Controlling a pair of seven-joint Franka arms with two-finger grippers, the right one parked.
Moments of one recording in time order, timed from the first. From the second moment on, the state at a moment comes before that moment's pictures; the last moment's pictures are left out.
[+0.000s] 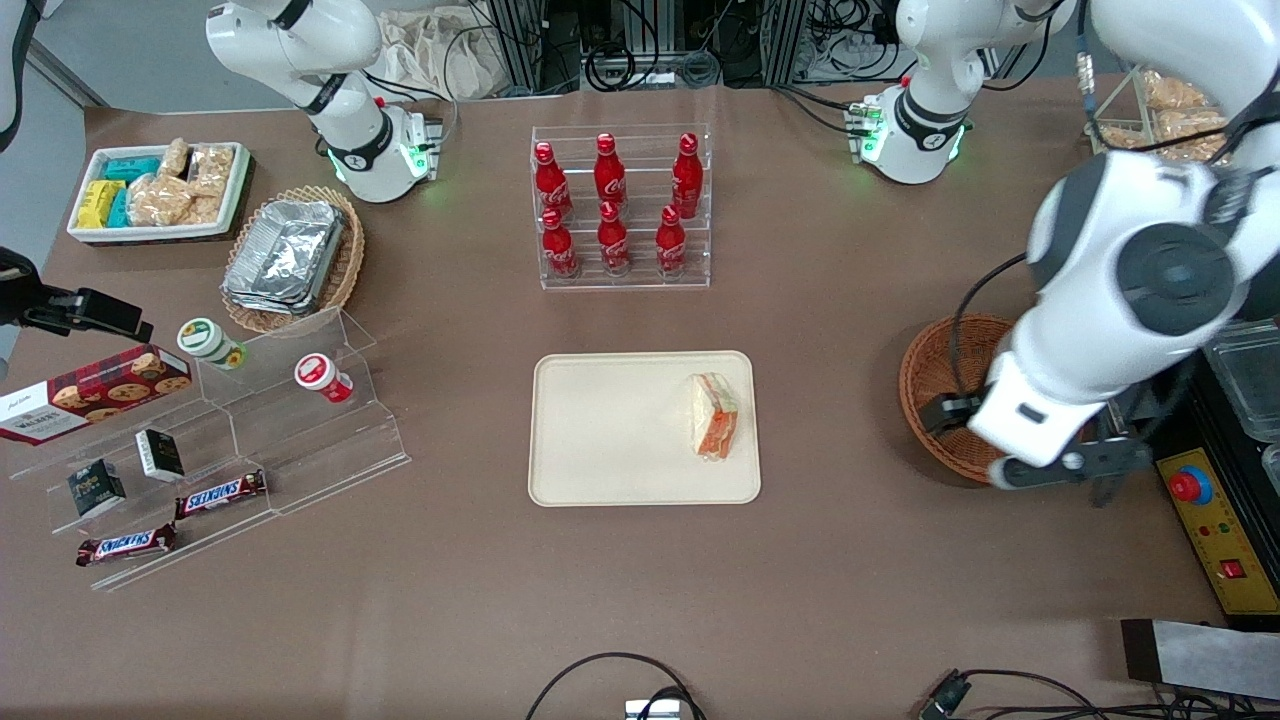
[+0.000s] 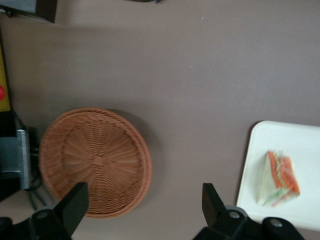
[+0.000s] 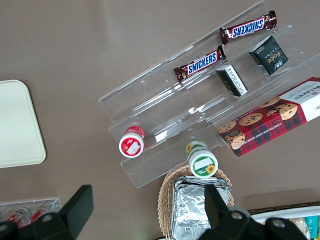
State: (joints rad) arm 0.08 0.38 -0.39 -1.30 0.21 1.61 -0.39
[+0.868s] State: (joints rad) arm 0.00 0.13 -0.12 -1.36 0.12 1.44 0.04
